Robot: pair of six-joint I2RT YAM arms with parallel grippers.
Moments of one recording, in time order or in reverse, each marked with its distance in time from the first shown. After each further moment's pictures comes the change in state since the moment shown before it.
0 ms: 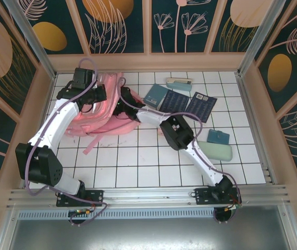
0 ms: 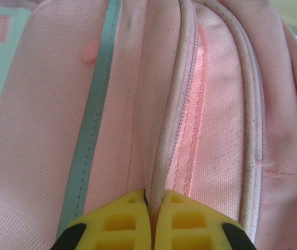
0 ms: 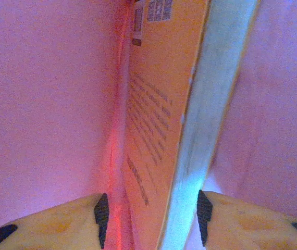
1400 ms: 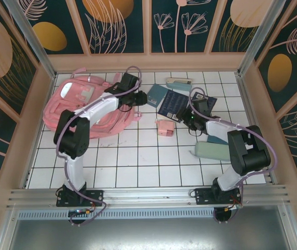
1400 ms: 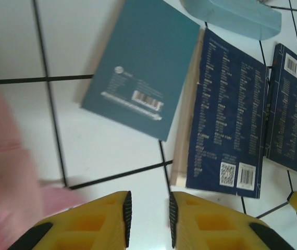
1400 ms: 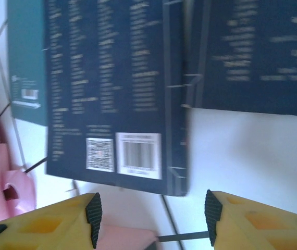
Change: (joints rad) left arm -0.302 0.486 0.200 0.240 0.131 -0.148; right arm -0.534 -1.023 -1.304 -0.219 0.261 -0.358
